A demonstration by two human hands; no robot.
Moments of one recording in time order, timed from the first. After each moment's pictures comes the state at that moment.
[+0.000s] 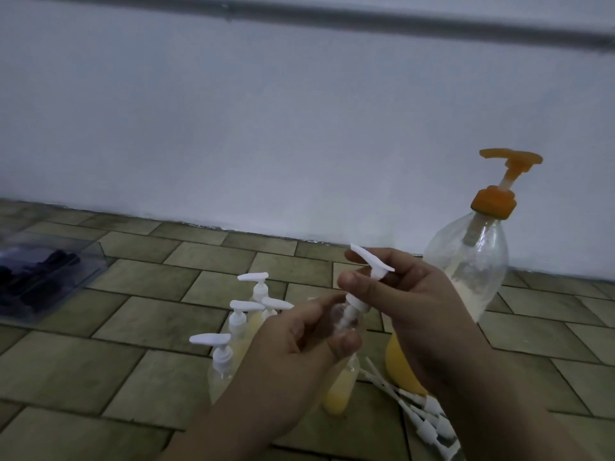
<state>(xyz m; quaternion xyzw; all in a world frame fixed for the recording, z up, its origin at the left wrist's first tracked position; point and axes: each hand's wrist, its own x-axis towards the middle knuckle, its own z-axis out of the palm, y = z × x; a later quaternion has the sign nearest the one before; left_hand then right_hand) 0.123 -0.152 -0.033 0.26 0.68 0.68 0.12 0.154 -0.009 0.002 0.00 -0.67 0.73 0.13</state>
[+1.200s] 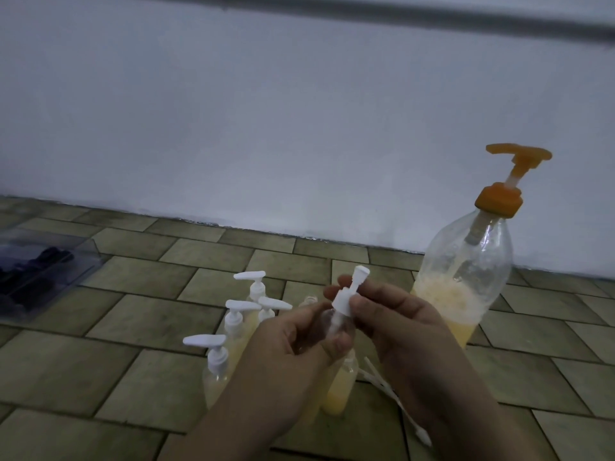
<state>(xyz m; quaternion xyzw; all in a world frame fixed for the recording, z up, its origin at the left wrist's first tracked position) 0.119 -0.149 -0.044 0.22 0.68 0.68 0.13 0.152 -0.011 -0.029 -0.06 -0.57 0.81 0.09</state>
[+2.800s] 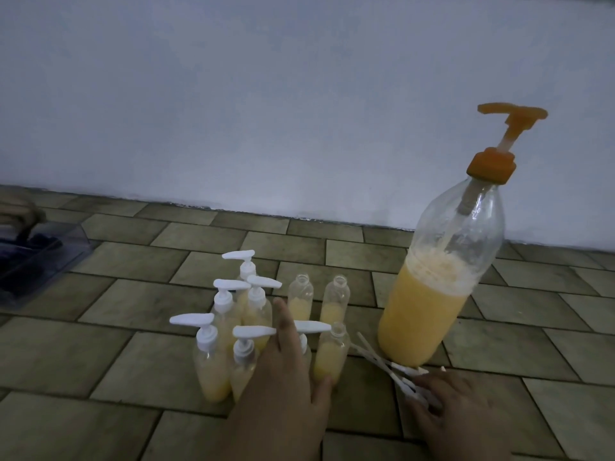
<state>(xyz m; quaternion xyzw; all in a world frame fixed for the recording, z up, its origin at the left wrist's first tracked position) 0.140 -0.138 -0.081 0.20 0.92 0.34 0.09 0.211 0.075 -0.183 -0.20 -0.96 0.09 0.17</state>
